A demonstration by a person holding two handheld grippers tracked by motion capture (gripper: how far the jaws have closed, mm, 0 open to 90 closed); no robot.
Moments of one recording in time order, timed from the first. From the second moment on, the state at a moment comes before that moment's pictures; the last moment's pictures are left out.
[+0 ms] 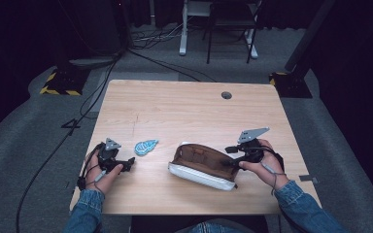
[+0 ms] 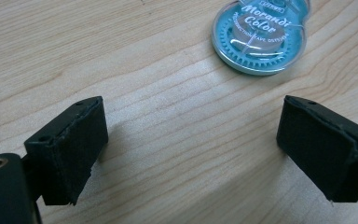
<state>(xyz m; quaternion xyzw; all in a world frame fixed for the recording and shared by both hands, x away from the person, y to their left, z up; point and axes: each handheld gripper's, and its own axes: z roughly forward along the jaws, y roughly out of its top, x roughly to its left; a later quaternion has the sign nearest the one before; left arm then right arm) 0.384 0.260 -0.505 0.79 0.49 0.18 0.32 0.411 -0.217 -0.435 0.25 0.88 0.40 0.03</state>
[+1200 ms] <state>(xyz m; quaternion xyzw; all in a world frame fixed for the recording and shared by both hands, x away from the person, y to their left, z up) 0.387 0.253 -0.492 0.82 0.43 0.17 0.34 0.426 -0.335 -0.430 0.40 0.81 0.40 0.15</state>
